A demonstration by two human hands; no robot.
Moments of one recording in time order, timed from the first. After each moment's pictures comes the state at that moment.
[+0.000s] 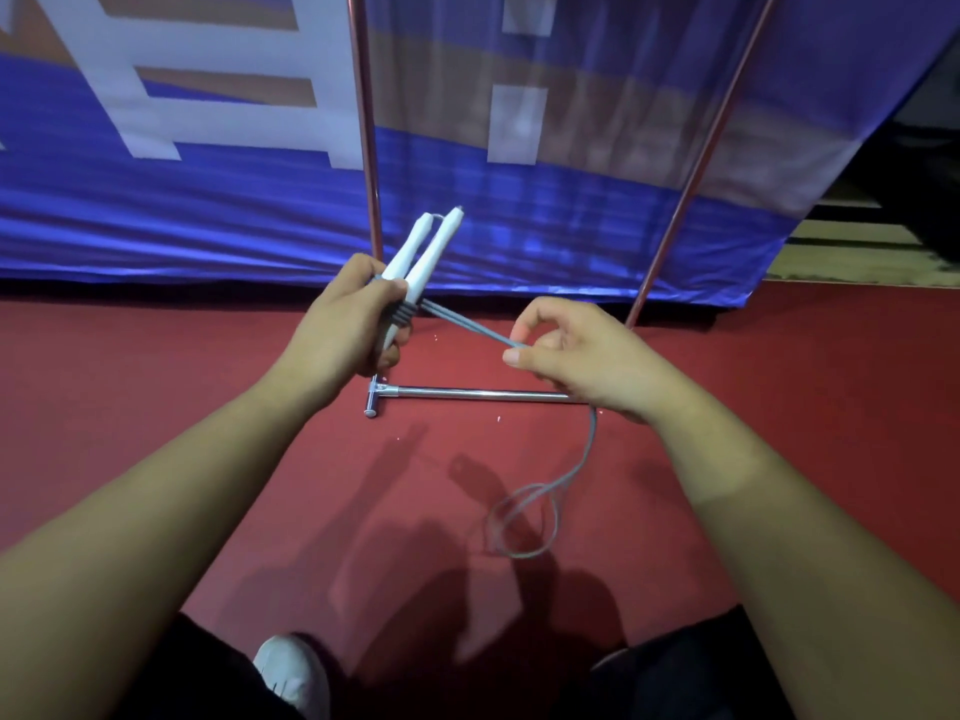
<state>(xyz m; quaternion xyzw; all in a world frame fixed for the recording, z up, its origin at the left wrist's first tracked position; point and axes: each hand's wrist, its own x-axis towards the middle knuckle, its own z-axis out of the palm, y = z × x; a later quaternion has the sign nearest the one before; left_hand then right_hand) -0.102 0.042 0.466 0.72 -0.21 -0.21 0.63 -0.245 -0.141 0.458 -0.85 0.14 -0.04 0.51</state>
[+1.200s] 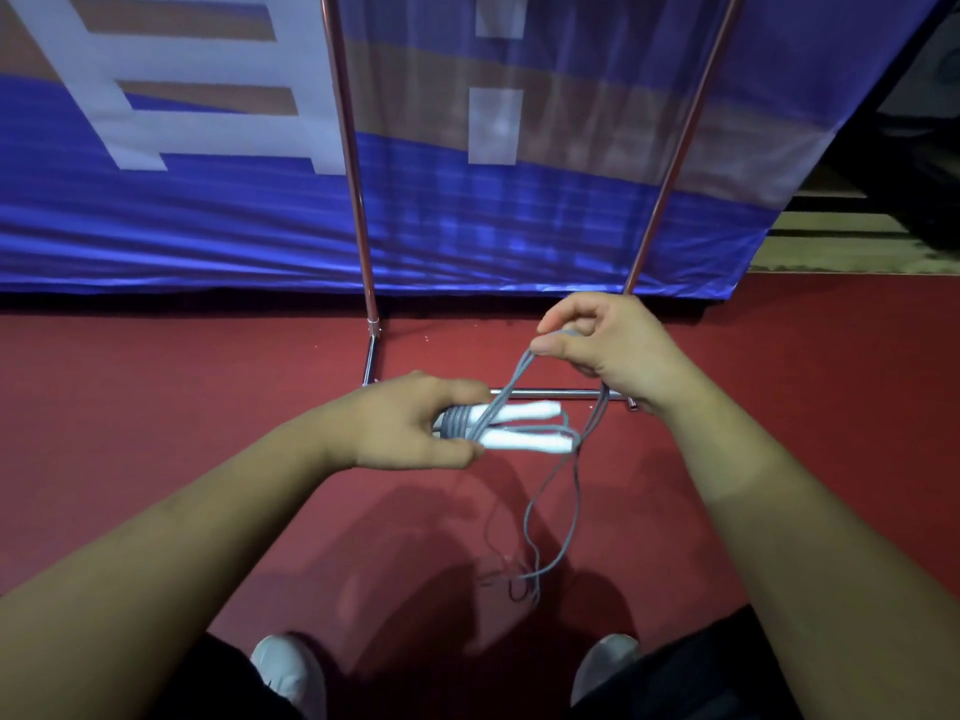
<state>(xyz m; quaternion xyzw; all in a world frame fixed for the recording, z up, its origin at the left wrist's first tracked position) -0.144 0.042 0.437 0.71 -0.62 -0.25 0.23 -0.274 -0.174 0.448 -0.78 0.18 -0.14 0.58</state>
